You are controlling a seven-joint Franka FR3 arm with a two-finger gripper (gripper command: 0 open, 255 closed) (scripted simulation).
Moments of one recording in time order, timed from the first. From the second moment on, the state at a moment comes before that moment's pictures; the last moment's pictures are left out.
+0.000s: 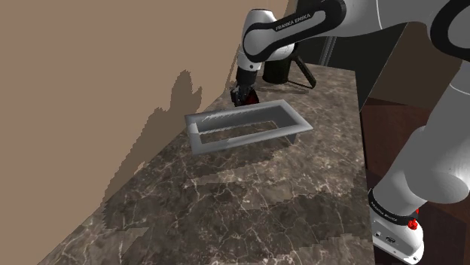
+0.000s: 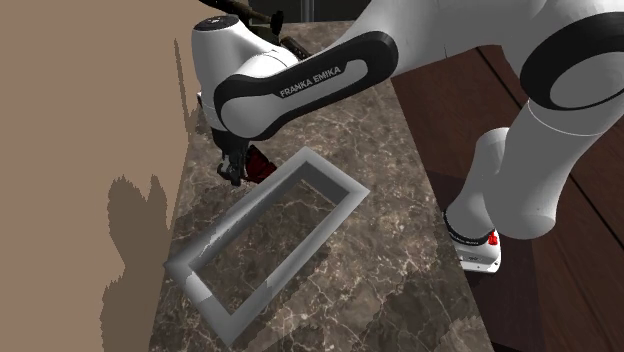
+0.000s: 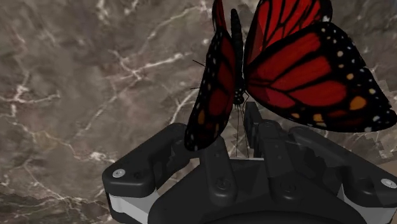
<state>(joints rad) 0.15 0.11 0.01 -1.96 0.21 2.13 -0.10</state>
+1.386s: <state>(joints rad) 0.15 0.07 0.00 -1.83 0.19 1.95 -0.06</state>
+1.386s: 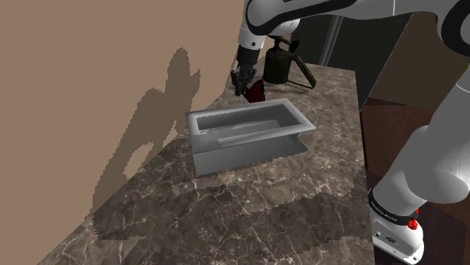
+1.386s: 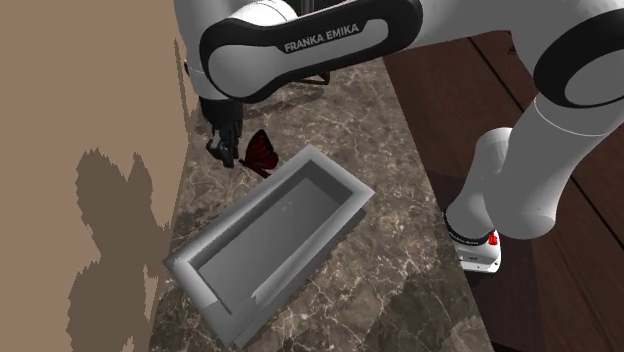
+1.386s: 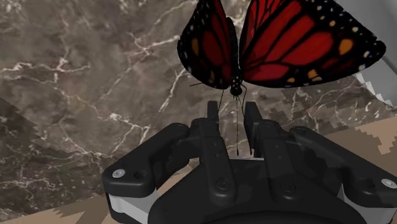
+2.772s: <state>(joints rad) 0.17 0.02 0.02 -1.64 0.18 1.74 0.01</state>
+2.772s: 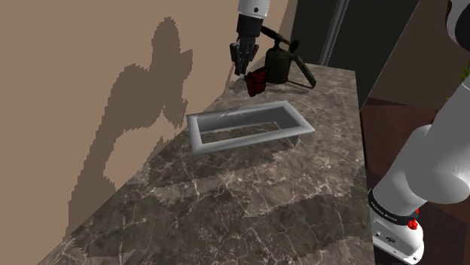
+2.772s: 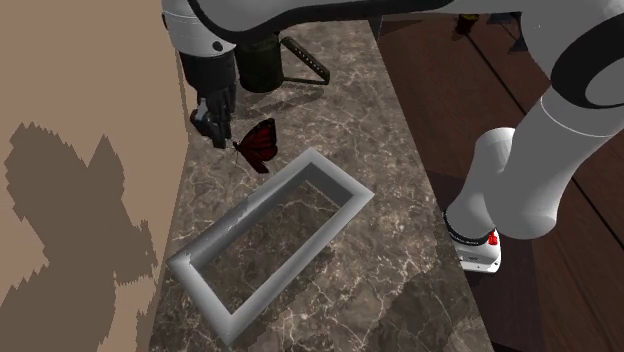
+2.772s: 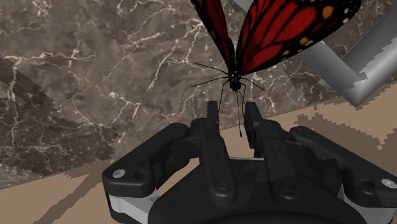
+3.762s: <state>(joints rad) 0.27 -0.19 0.14 -2.01 0.19 1.93 0.20</state>
